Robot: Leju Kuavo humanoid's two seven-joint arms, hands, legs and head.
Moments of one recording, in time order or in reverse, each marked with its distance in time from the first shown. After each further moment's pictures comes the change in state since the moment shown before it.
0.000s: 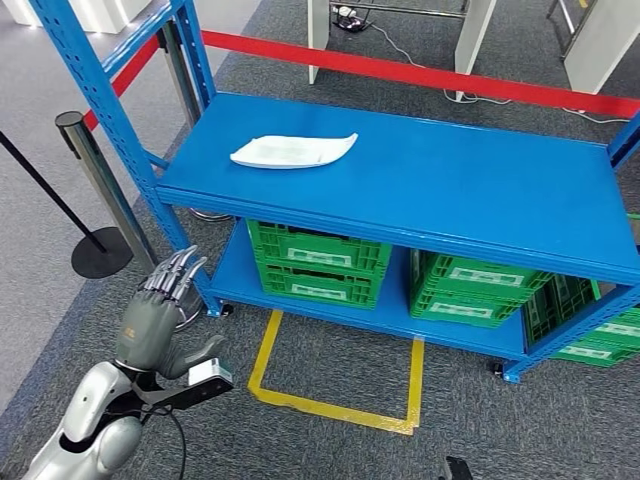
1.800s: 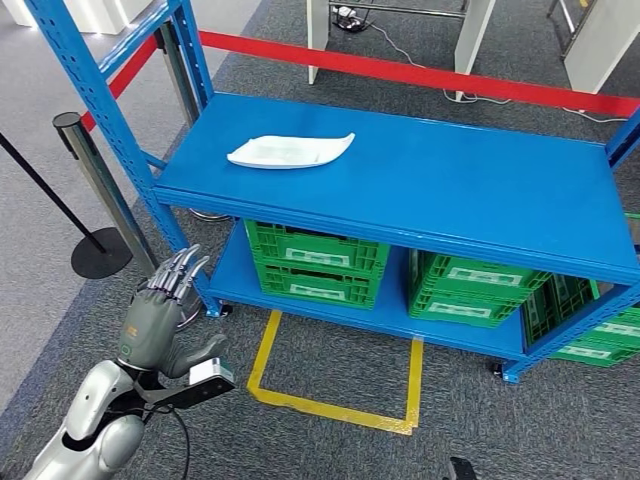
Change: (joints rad) left arm -0.008 -0.001 -0.007 0.006 0.021 0.000 -0.013; right arm 0.000 0.000 -0.016 0.004 0.003 0.014 0.002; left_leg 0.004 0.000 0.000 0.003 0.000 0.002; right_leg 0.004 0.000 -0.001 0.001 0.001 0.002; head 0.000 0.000
